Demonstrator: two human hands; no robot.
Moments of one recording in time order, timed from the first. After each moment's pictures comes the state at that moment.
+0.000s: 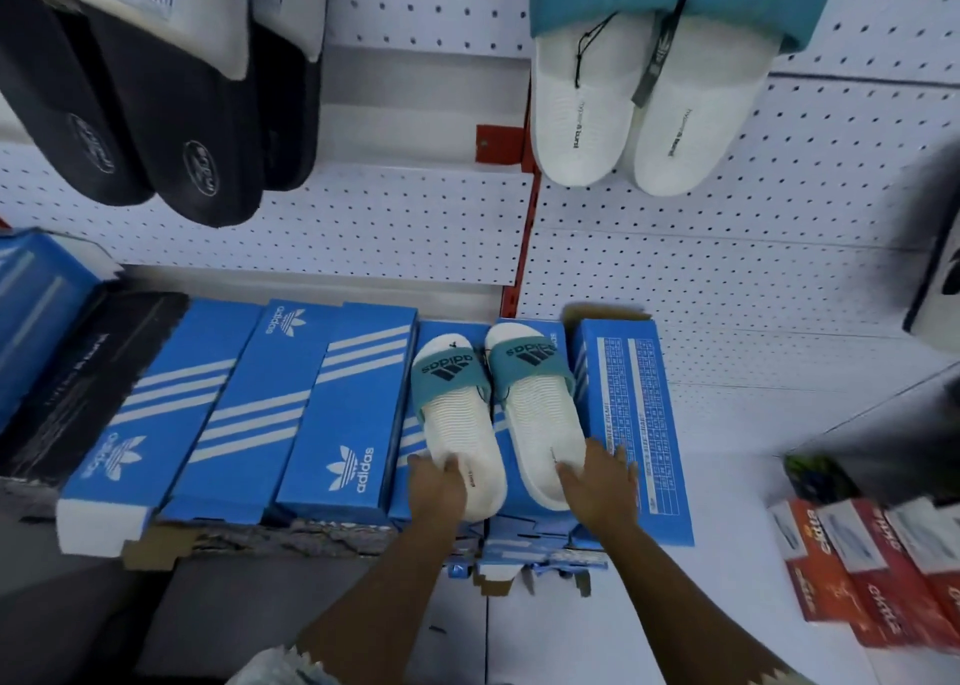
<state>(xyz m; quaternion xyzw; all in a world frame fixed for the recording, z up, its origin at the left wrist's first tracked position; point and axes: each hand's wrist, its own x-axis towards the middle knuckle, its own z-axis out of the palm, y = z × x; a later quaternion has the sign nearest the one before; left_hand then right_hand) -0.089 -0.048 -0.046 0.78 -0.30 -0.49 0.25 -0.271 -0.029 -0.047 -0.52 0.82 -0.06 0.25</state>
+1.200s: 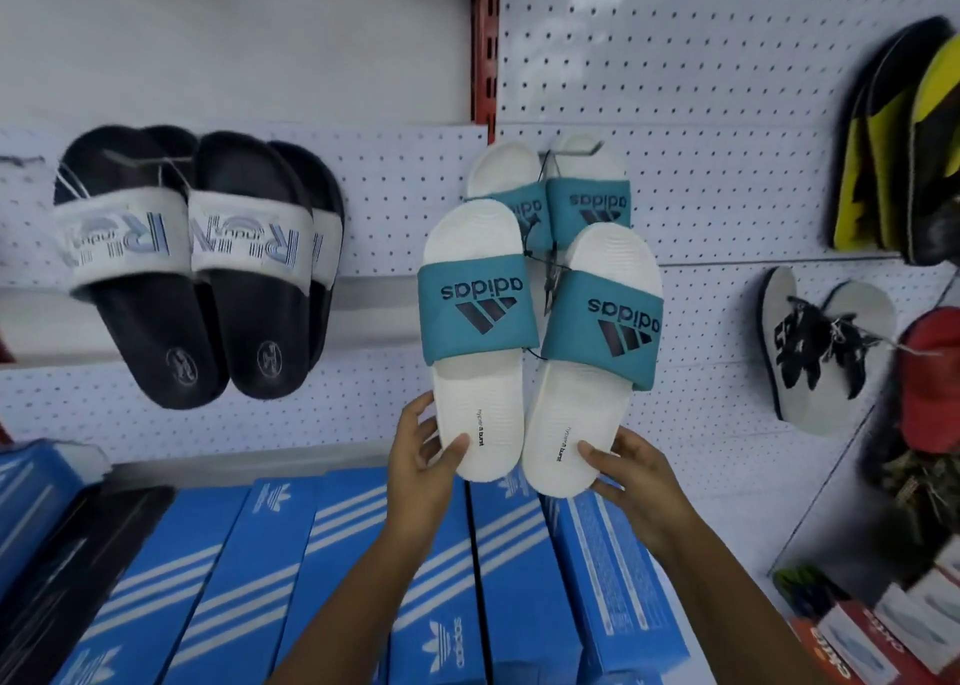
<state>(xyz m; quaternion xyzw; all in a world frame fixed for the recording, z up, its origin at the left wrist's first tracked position) -0.068 -0.064 0.158 0.40 -0.50 -0.53 0.56 -0.291 -0.018 0.152 -0.32 0.52 -0.62 0.50</state>
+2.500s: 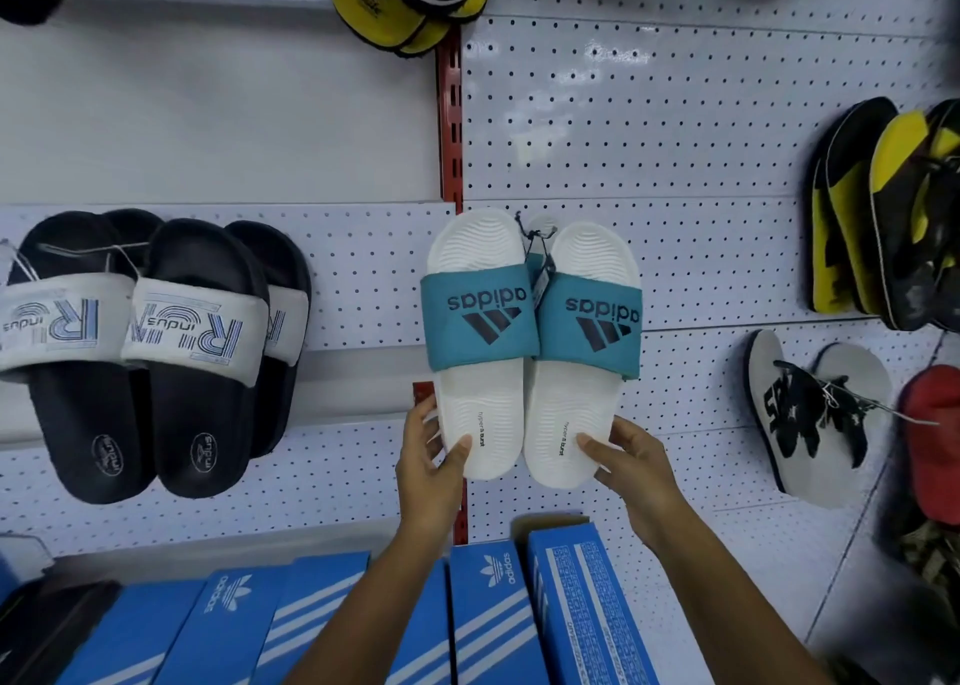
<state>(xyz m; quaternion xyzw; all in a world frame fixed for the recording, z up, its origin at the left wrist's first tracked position) -0.132 -0.121 0.202 0.38 -0.53 -0.45 0.61 -0.333 -0.079 0.207 -0.37 0.51 -0.67 0.40</state>
